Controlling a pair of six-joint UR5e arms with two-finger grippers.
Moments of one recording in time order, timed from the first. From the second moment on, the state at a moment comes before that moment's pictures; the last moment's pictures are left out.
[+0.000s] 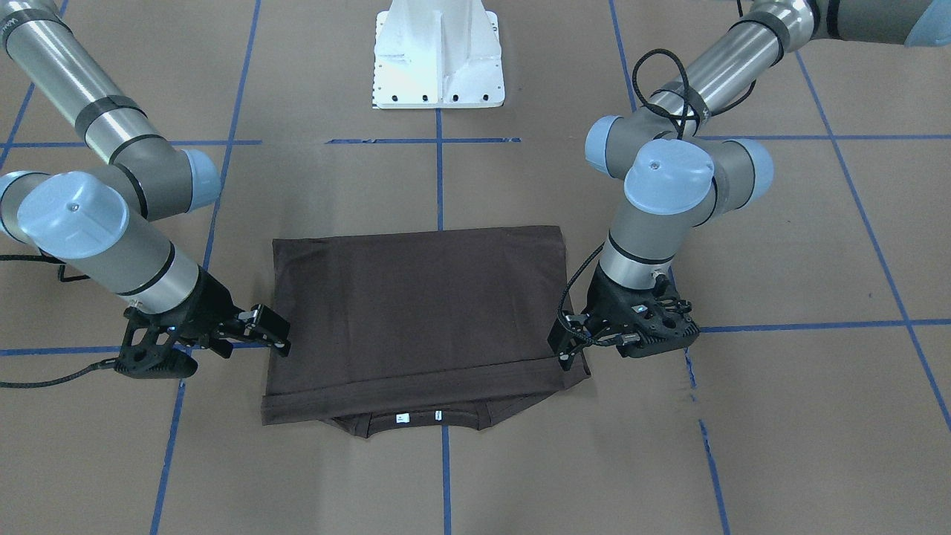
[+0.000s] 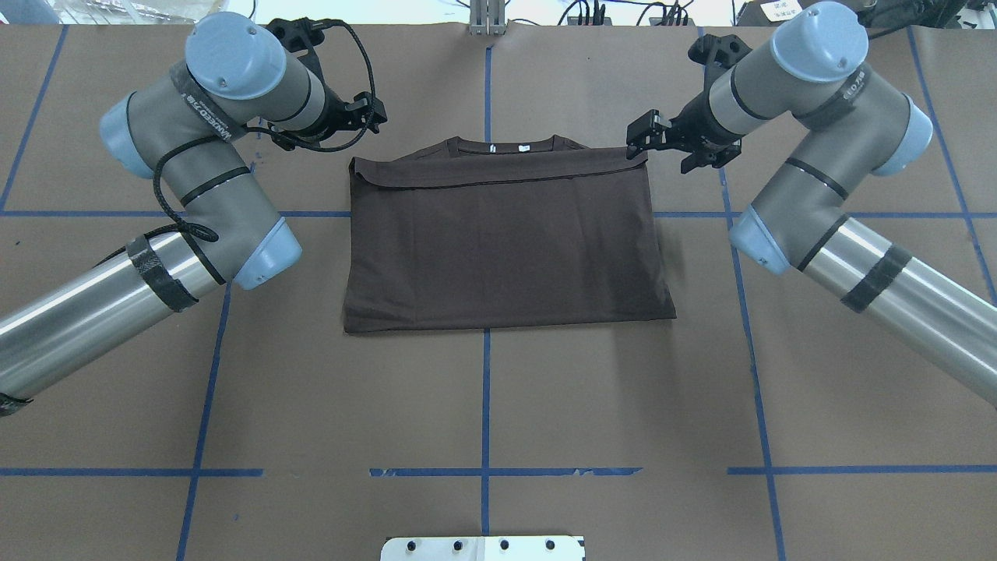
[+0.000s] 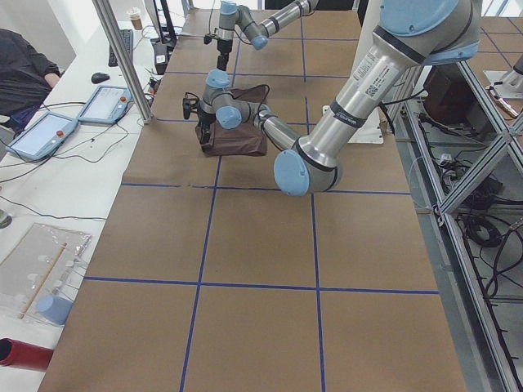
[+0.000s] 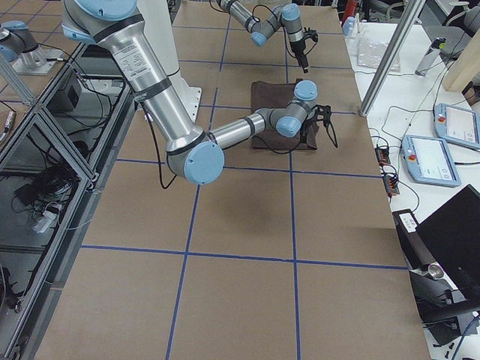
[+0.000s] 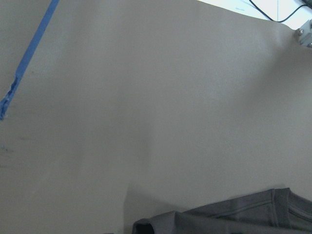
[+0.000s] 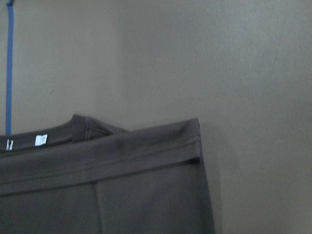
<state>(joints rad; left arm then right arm) -0.81 -2.27 -1.37 -2.00 -1.83 -1.30 0.88 -1.07 1.43 -0.98 2.15 1.20</state>
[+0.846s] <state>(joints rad) -0.81 -2.26 -1.42 -1.99 -1.83 -1.31 0.64 -1.33 1.67 -0.99 2.01 1.28</state>
